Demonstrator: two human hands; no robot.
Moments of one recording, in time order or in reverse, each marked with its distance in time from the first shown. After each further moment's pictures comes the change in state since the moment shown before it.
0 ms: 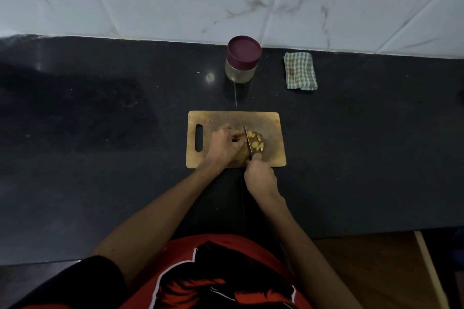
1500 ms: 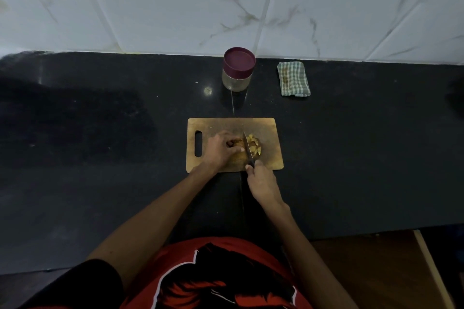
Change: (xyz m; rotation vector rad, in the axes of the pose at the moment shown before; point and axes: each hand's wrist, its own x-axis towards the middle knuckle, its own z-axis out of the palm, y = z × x) left_hand -0.002 -0.008 -0.007 -0.015 -0.068 0.037; right_hand -0.008 0.014 -0.003 0.243 -0.006 -0.005
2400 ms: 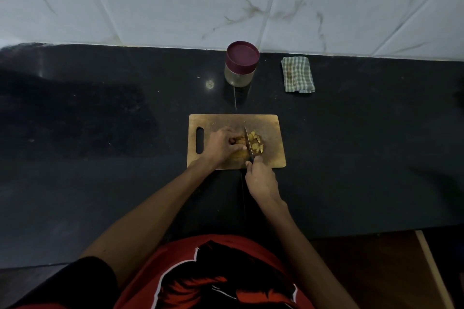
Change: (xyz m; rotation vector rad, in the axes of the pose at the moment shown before) left_hand 0.003 0.005 -0.010 0.052 -0.089 -0.015; right_hand -0.004 -0.013 0.002 -0.116 0.036 -0.001
